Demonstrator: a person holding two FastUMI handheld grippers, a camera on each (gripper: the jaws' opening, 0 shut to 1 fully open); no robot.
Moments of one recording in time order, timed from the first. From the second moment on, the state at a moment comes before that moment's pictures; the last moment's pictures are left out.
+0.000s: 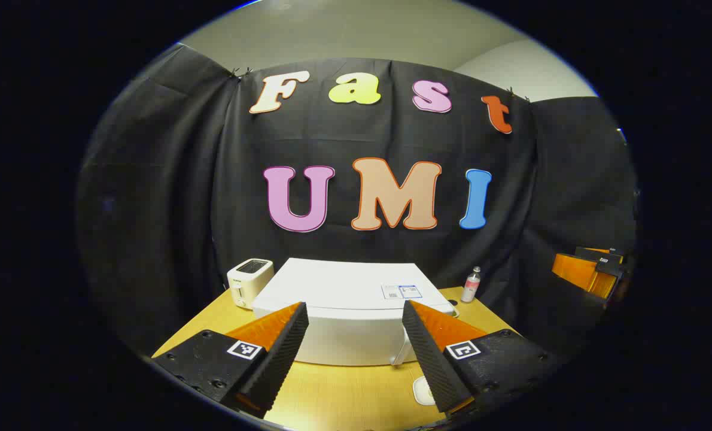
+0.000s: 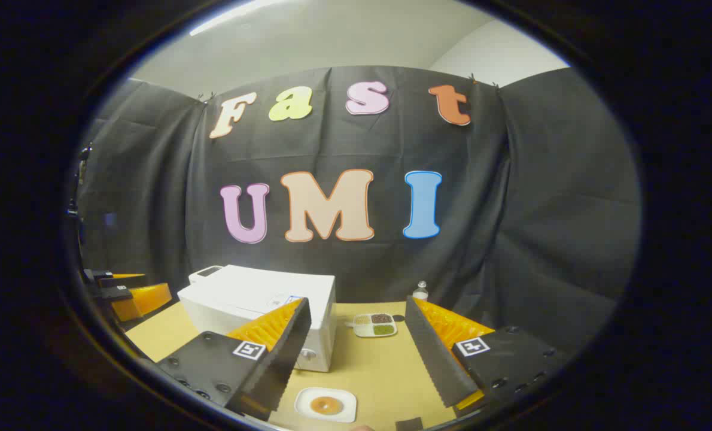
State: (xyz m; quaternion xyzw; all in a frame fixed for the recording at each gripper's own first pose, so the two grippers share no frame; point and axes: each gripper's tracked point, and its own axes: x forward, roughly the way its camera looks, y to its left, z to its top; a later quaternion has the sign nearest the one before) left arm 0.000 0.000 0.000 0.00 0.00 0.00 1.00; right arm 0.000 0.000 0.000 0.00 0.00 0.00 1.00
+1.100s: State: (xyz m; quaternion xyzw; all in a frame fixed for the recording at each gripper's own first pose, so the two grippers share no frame) left arm 0.007 -0.008 -0.018 0.00 0.03 0.02 1.00; right arm -0.008 -0.035 -0.005 -0.01 0.02 -0.02 1.00
